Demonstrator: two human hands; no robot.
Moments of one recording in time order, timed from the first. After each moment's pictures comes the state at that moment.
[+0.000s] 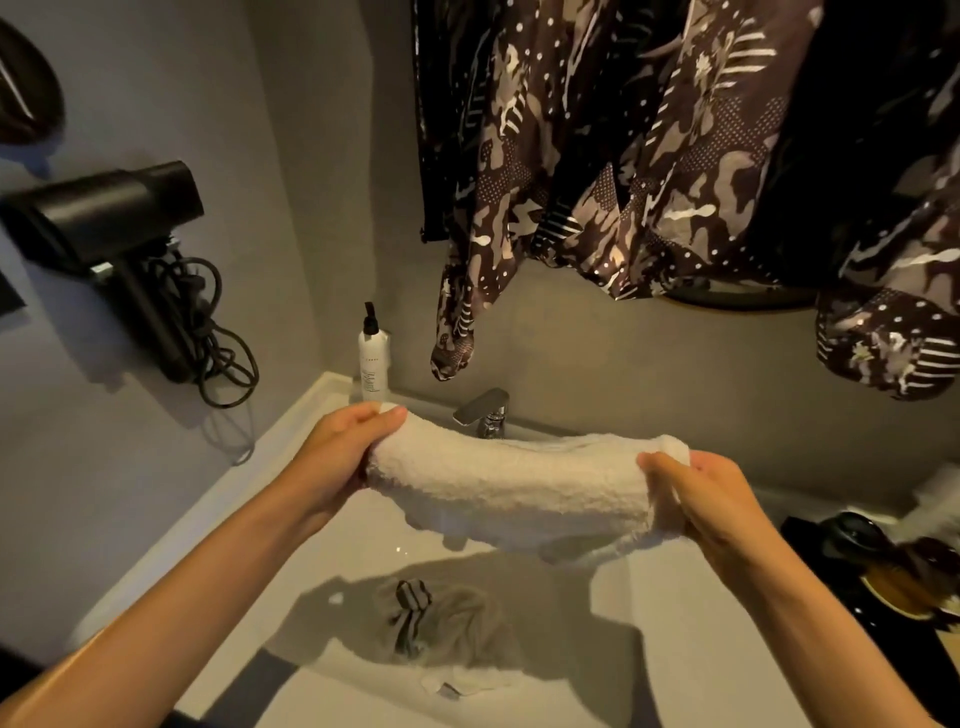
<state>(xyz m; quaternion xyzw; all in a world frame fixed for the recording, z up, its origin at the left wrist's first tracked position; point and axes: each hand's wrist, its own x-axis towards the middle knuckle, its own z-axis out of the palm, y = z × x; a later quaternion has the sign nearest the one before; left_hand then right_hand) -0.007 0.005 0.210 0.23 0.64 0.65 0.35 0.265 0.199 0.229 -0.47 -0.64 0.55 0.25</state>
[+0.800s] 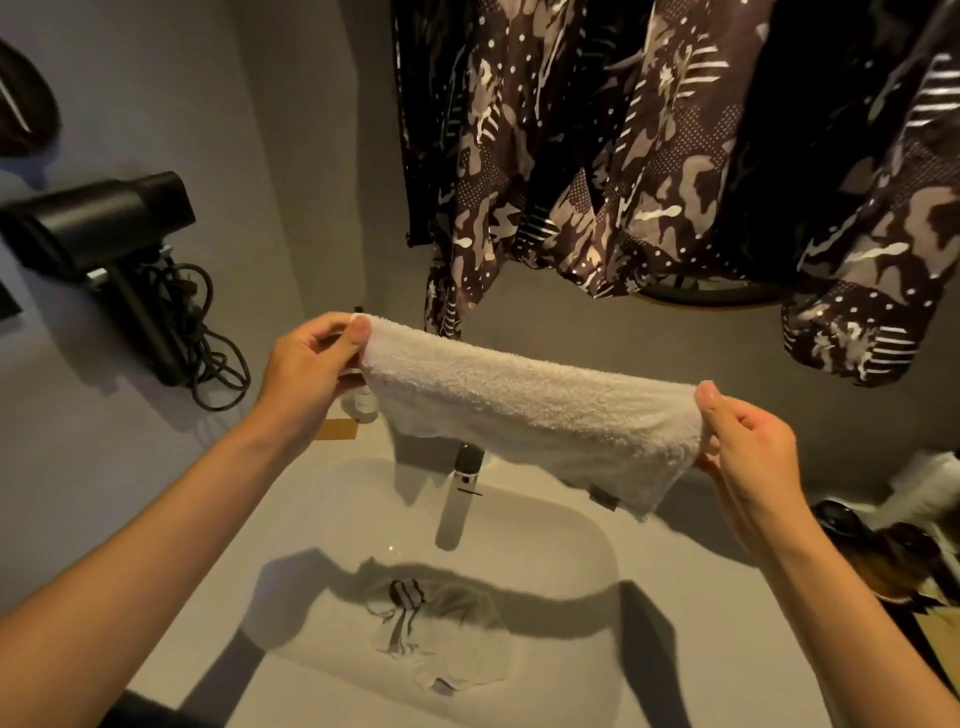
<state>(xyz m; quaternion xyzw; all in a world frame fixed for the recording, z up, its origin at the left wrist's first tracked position) -0.021 0.016 0.267 0.29 0.64 0.70 0.17 0.289 0.224 0.249 -0.35 -0.58 0.56 0.47</state>
